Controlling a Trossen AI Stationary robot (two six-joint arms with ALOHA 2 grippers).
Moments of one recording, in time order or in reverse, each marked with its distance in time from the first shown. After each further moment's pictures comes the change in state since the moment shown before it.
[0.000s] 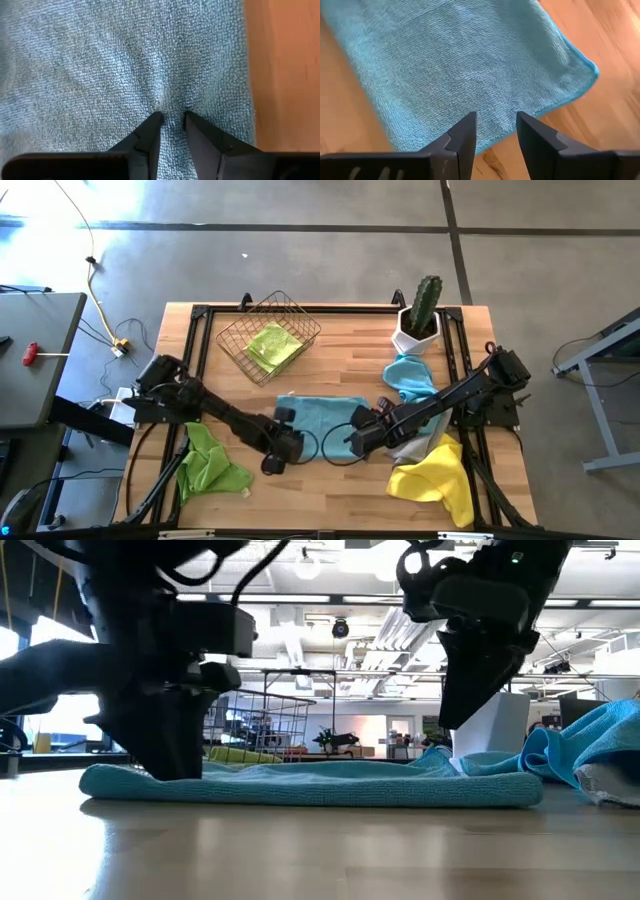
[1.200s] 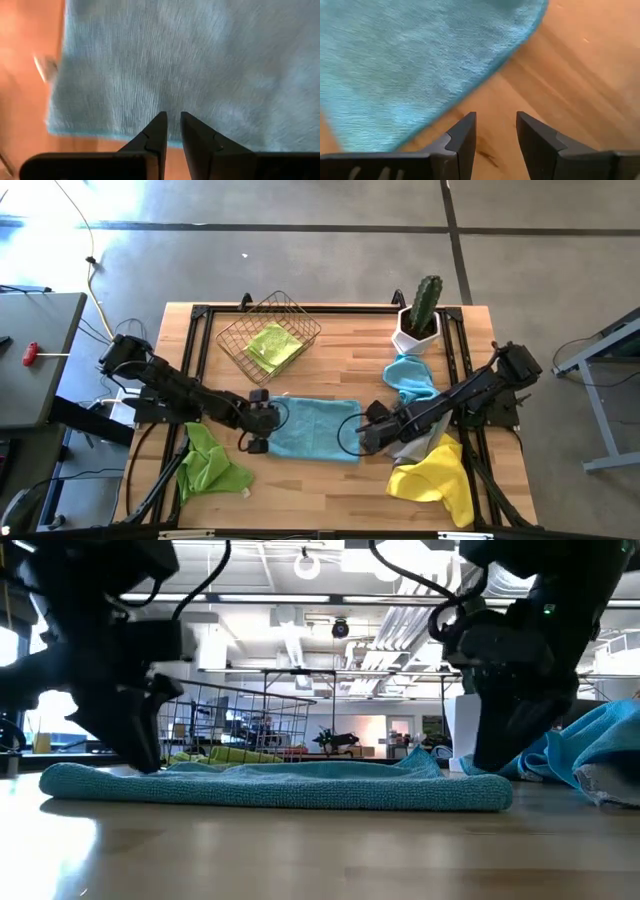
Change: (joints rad) left arm 0.097 -0.386 -0.420 0.246 -0.025 -0.113; right arm -0.008 -0.105 -0.291 0.259 -0.063 0.201
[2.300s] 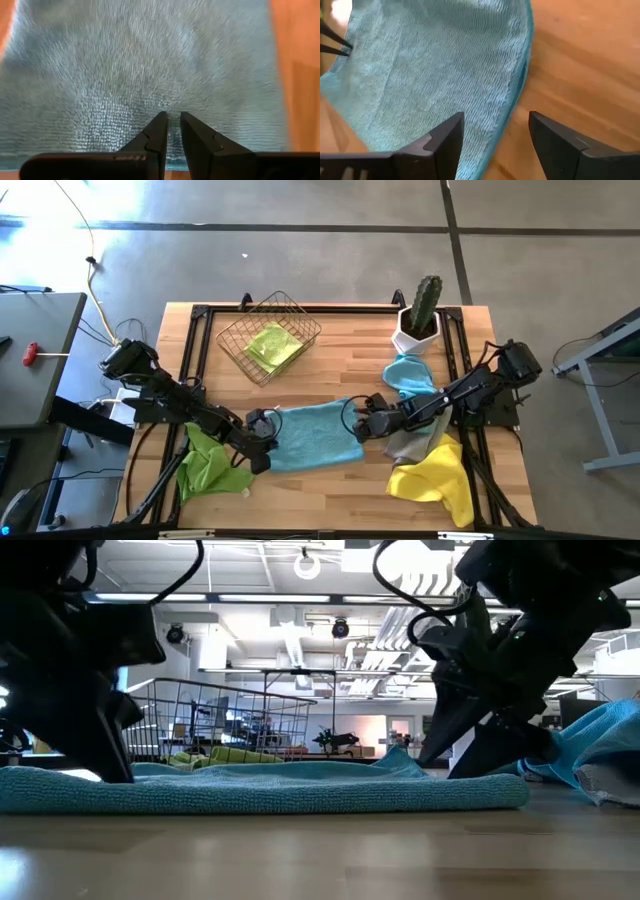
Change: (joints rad) left arm -0.186 0.063 -0.086 0.336 -0.029 -0.417; right arm -0.076 -0.008 -0.191 0.492 -0.041 0.181
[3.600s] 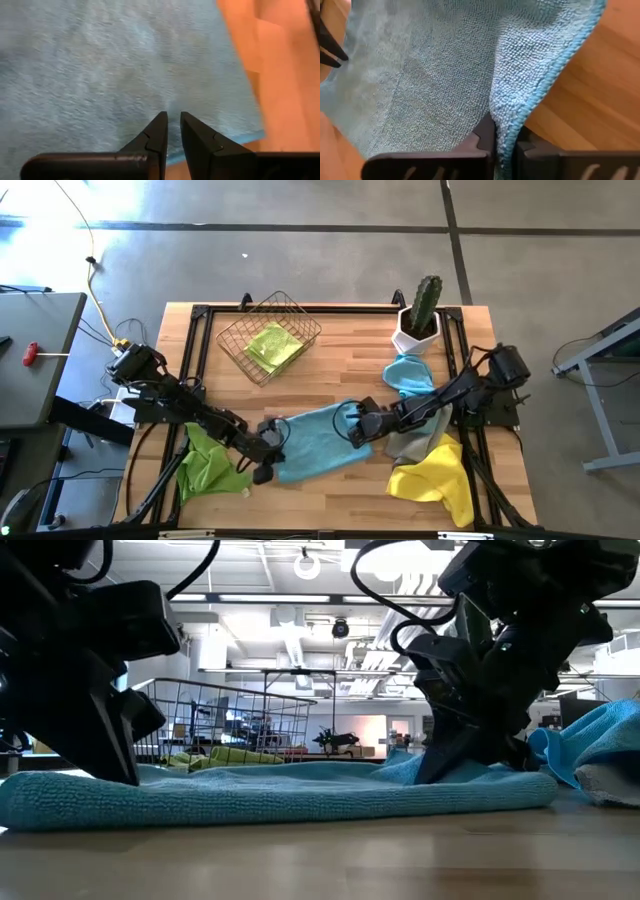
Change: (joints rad) left arm 0.002 0.087 0.051 0.165 0.139 0.108; right arm -0.007 0.102 0.041 0.062 -0.084 -0.107
